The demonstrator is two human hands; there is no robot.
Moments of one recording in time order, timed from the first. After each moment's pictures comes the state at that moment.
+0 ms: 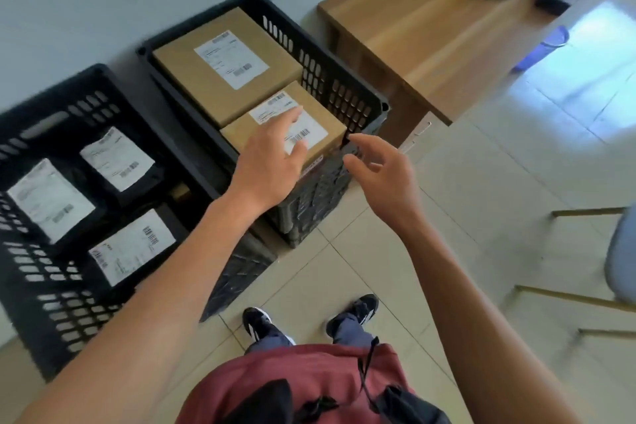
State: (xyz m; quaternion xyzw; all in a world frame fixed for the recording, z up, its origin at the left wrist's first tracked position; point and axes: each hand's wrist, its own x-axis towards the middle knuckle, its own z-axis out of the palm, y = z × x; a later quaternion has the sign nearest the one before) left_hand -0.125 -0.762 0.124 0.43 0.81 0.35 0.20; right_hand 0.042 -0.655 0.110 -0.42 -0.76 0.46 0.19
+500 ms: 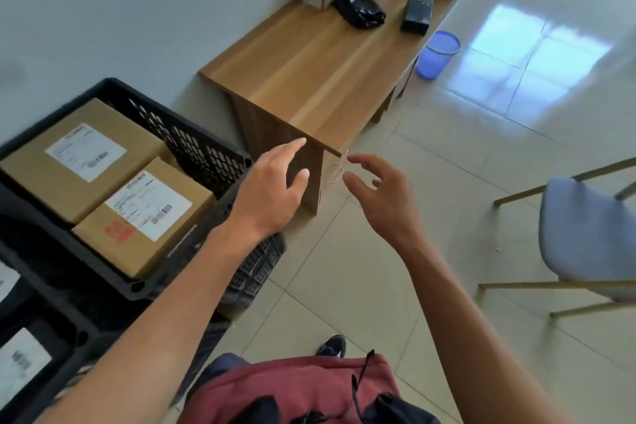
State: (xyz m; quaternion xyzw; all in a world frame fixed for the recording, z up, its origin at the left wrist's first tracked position) left_hand 0.048 -0.562 0.142 0.56 0.74 0.31 0.20; right_hand 0.233 -0.490 0.139 -0.50 -0.71 0.41 0.27
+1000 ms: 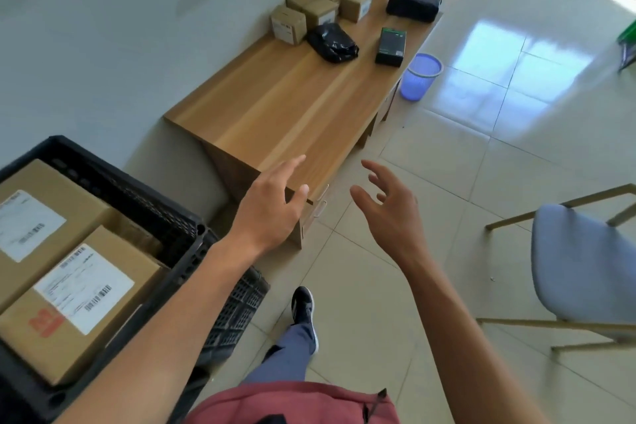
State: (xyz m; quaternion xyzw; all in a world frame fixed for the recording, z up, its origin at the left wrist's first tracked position) left_hand 0.074 -0.423 0.143 0.57 0.72 0.32 0.23; right_hand 0.270 -0.354 0.134 -0.54 -0.67 0.41 0.31
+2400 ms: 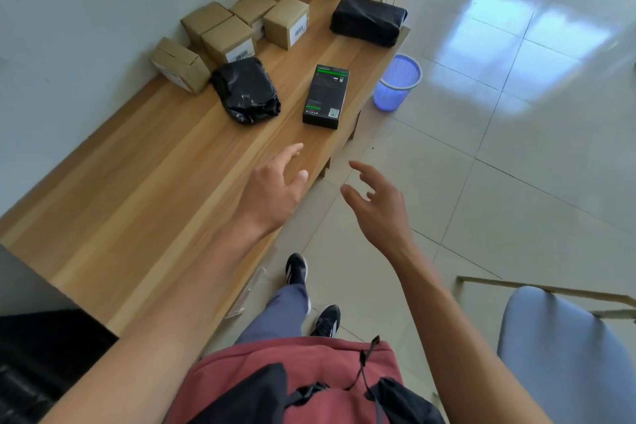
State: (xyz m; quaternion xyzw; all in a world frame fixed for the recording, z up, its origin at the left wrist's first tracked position) left_hand 0.152 0.121 0.111 0.53 0.73 0.31 0.28; right_hand 0.342 0.169 0.093 -0.56 -0.64 0.46 0.25
